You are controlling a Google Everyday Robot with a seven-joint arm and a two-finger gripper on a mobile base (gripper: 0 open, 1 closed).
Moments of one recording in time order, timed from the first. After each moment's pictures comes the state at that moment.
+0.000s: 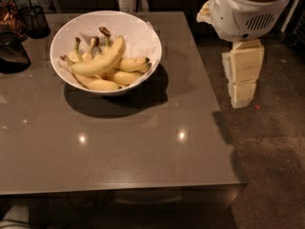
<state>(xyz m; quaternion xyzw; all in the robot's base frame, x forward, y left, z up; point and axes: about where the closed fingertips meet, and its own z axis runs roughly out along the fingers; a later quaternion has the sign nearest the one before) 0.466 -0.130 1.005 -0.76 0.63 -0.13 0.10</state>
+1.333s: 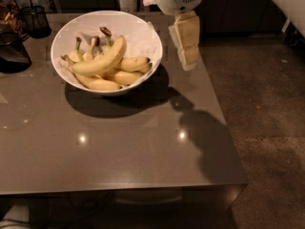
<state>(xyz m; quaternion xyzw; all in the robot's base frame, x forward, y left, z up) 0.560 -0.043 1.007 -0.83 0.53 -0.13 0.12</state>
